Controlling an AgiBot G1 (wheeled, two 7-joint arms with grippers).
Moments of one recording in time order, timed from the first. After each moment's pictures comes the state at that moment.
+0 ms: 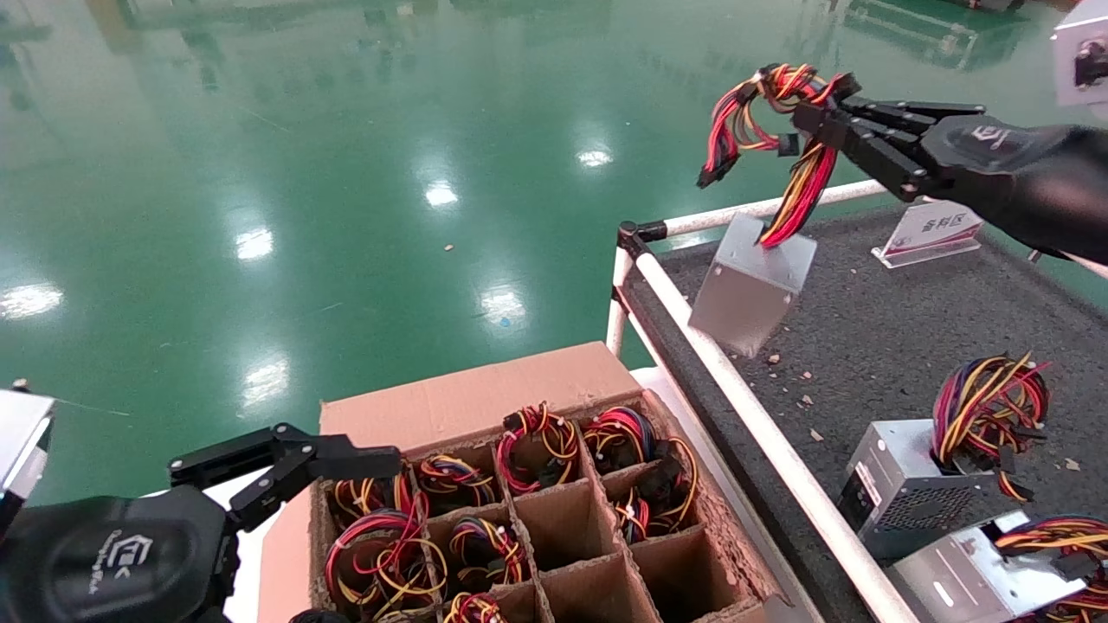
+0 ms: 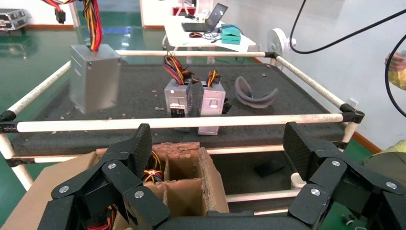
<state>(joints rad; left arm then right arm) -1.10 0.57 0.38 -1.26 0.66 1.45 -0.13 1.92 -0.88 -0.43 -0.04 -1.02 -1.48 -0.33</state>
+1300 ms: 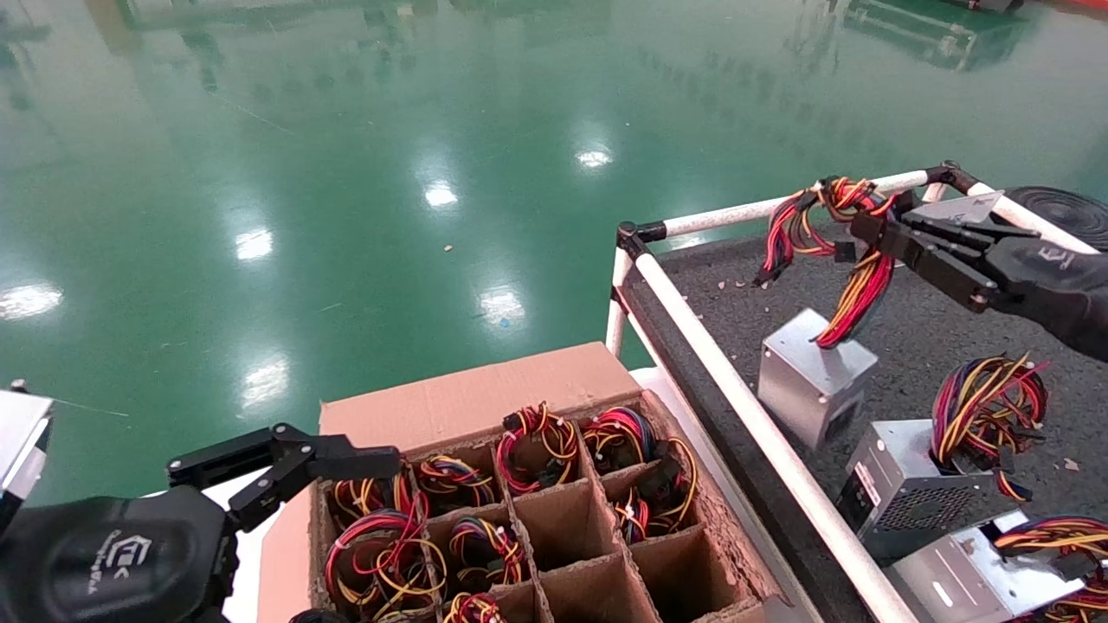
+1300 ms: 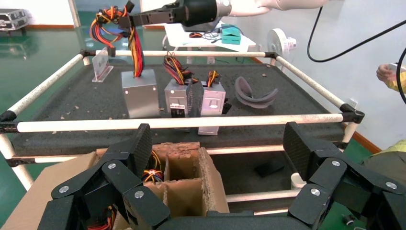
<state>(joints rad) -1.10 0.57 0.38 -1.26 0.66 1.45 -0.13 1.76 -0.75 -0.41 -0.02 -0.99 -1.56 -0.22</state>
